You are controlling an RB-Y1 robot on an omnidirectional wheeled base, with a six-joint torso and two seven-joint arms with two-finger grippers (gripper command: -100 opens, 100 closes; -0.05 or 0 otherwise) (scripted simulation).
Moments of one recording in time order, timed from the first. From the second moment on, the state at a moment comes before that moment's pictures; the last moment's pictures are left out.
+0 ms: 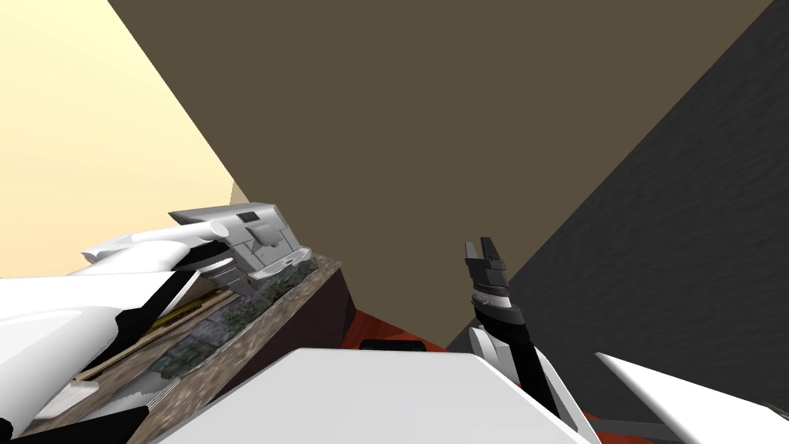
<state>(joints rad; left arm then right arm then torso) -0.76 1.22 0.09 -0.39 0.79 1.75 0.36 0.55 -0.05 -0.07 -2.30 0.06 -0.56 0.01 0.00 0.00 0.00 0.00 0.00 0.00</state>
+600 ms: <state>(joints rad) -0.77 1.20 0.09 -0.35 0.78 1.71 0.34 0.55 -0.05 -0.07 -2.30 0.06 -0.56 0.01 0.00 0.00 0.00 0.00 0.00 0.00</state>
